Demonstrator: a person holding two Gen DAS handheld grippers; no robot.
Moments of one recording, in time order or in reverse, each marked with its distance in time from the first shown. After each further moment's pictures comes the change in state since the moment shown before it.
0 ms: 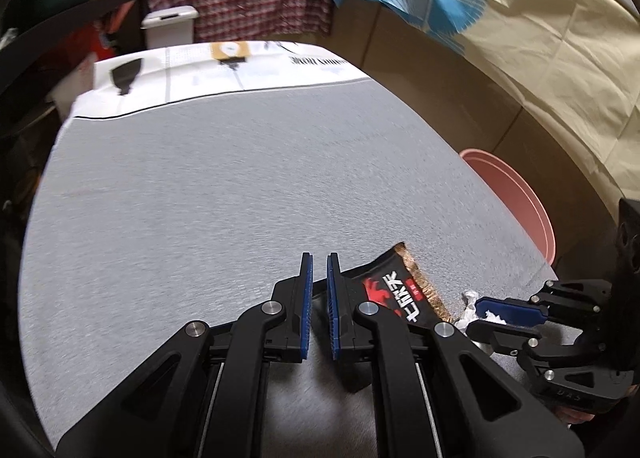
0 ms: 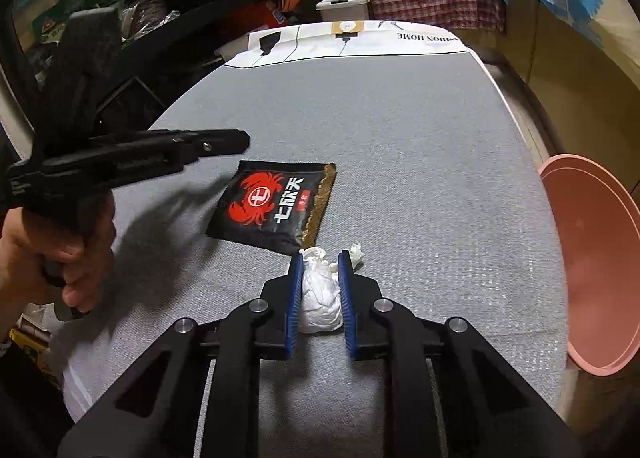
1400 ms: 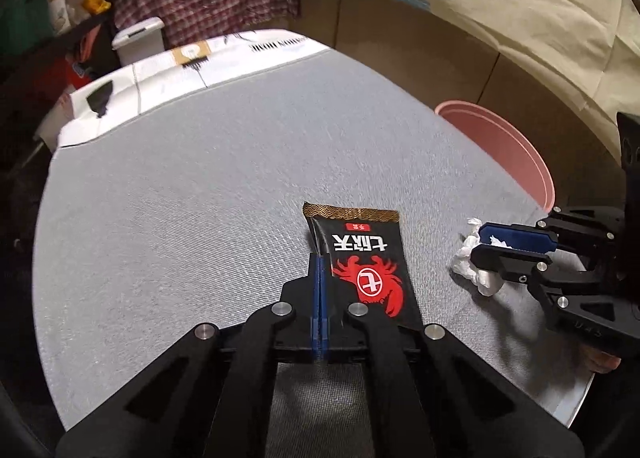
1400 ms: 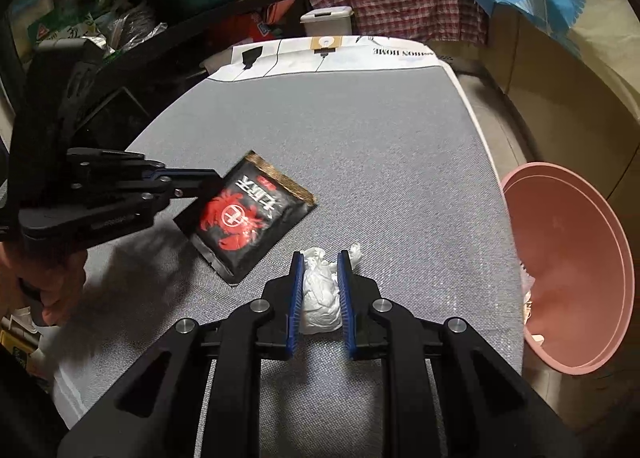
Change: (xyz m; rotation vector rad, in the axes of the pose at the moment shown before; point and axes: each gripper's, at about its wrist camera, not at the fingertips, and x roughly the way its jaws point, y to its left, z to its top) left arm -0.014 -0.035 -0.010 0.152 0.059 0.050; right arm -0.019 -0.011 -0.004 0.001 -0.049 -0.063
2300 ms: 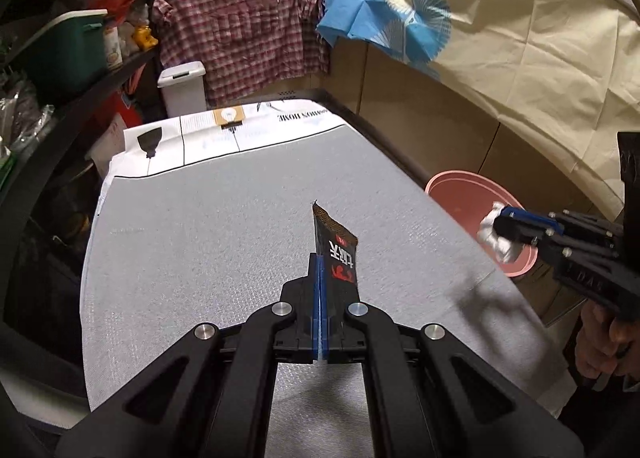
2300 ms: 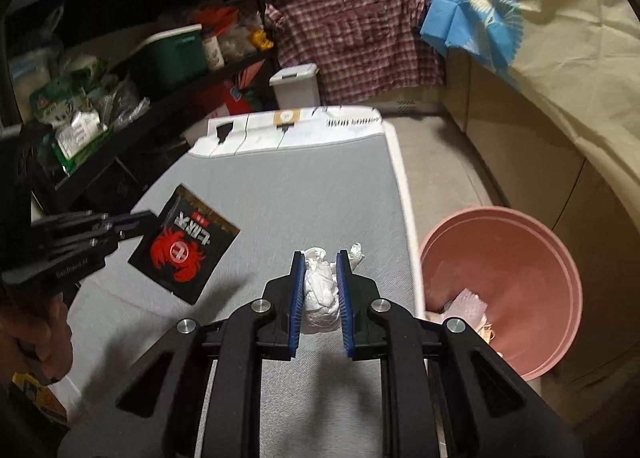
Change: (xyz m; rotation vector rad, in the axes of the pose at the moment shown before) left arm -0.072 -0.030 0.008 -0.087 -0.191 0.091; right arm -0.083 -0.039 0.021 0.077 -0.191 -0.062
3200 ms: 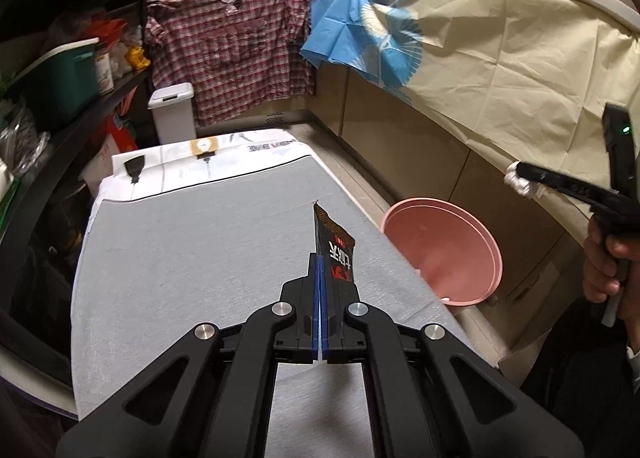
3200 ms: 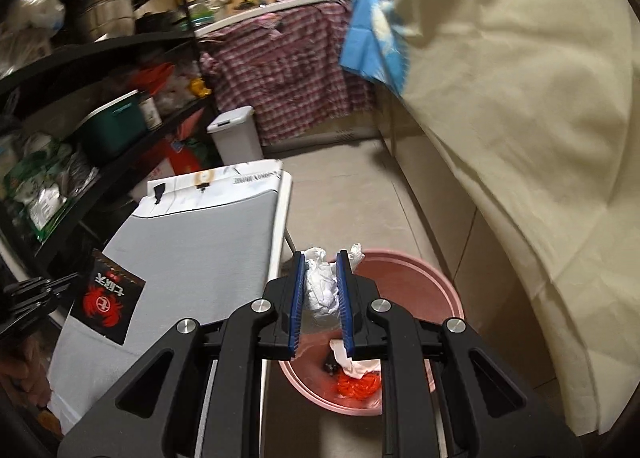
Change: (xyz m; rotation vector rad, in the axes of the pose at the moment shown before) left arm -0.025 -0.062 0.020 -0.007 -0.060 -0.018; right arm -0.066 -0.140 0.040 0.128 -0.077 -0.117
